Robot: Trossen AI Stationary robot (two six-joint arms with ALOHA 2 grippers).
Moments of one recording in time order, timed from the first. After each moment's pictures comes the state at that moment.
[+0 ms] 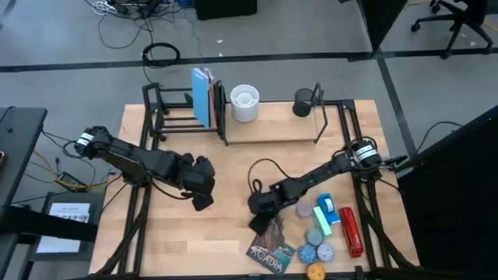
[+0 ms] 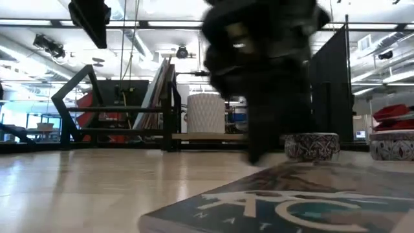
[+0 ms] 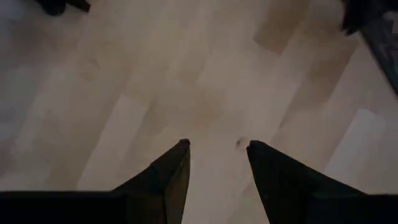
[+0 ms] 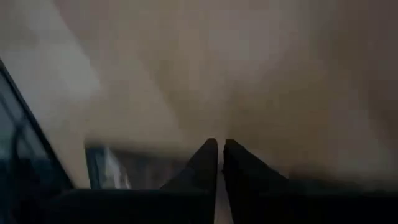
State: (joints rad) left arm -0.36 1.41 1.33 -1.21 -0.24 -0.82; right arm 0.29 2.02 1.36 -0.36 -0.12 0.97
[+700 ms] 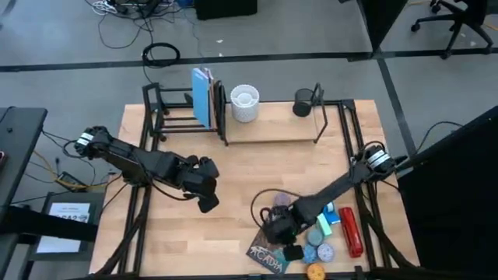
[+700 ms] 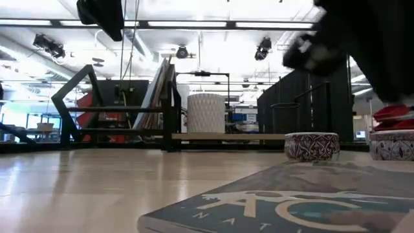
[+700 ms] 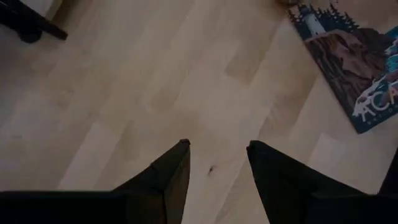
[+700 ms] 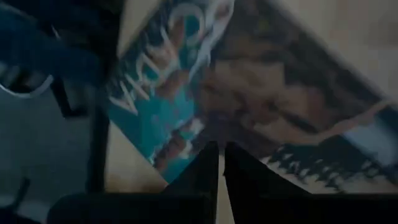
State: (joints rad) left arm -0.36 1.41 1.34 -1.09 -0.25 -0.83; right arm 0.55 1.97 1.42 -0.68 -0.16 0.39
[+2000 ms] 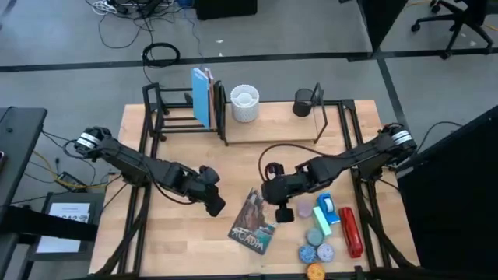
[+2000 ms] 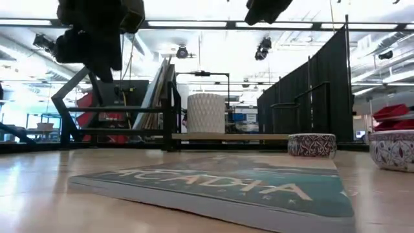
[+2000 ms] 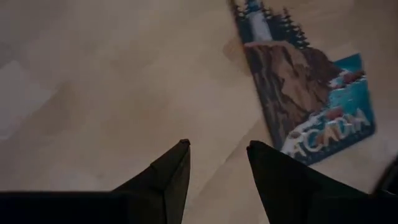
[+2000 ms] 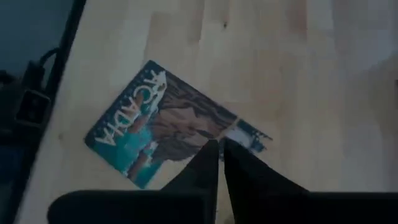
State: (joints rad) left arm -0.38 1.41 1.04 -0.75 -0.20 -1.14; right arm 0.35 1.64 1.42 -0.70 0.15 0.10
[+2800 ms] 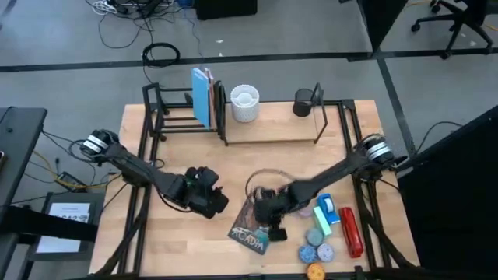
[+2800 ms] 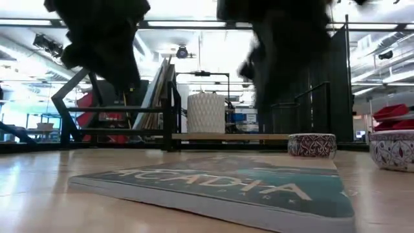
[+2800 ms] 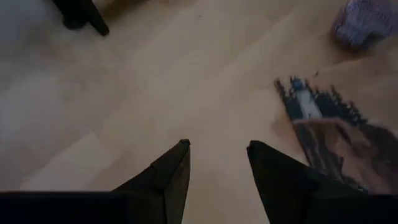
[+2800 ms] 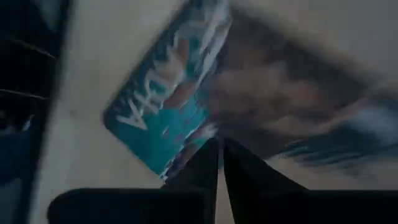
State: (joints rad) left arm -0.49 1.55 1.03 -0.72 -0.63 -1.24; right arm 0.45 1.99 1.33 -0.43 0.02 0.38
